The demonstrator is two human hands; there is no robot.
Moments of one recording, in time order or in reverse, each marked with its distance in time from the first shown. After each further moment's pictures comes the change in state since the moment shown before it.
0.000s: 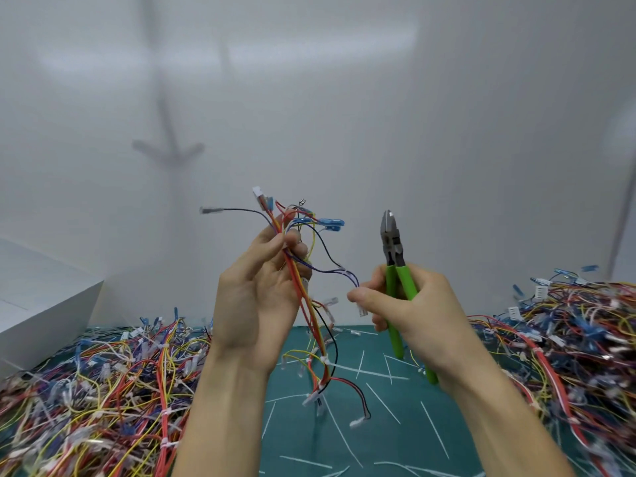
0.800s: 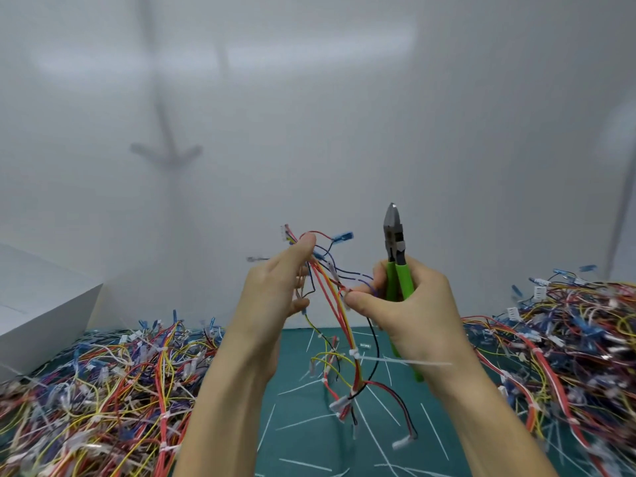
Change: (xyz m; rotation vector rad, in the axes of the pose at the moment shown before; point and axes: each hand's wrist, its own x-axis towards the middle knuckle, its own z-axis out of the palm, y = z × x) left_hand -0.002 -0.008 0.011 0.811 0.293 -0.085; right_hand -0.005 -0.007 0.009 -0.038 0.142 -0.119
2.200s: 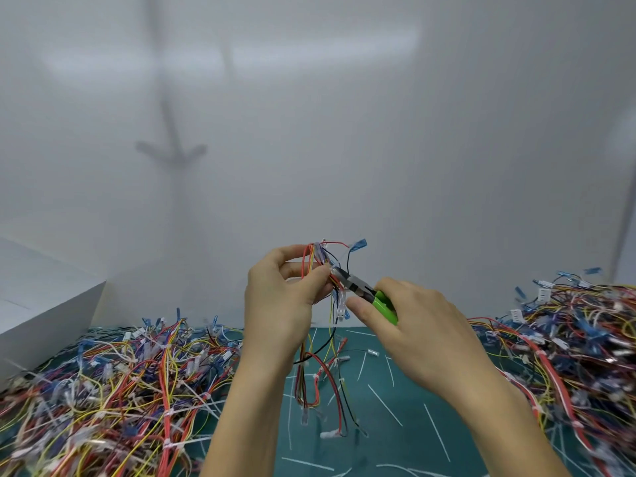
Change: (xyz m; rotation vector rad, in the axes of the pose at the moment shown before) left_hand 0.004 -0.015 0.006 -0.058 0.105 0.141; right_hand 0.001 0.015 -0.012 -0.923 -0.197 -0.136
